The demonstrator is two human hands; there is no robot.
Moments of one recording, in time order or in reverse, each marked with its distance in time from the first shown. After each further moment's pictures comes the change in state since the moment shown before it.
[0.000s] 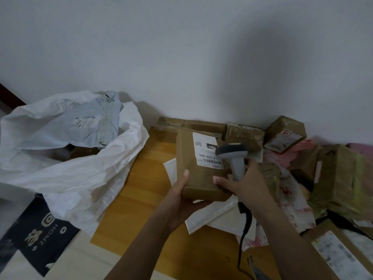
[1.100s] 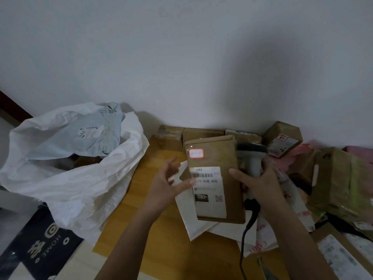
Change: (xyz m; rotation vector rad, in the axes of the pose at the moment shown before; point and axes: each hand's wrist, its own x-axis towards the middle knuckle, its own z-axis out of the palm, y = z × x) left_hand -0.008 0.041 0.000 0.967 0.252 0.379; right_hand 0.005 0.010 -0.031 0.377 0.059 -0.009
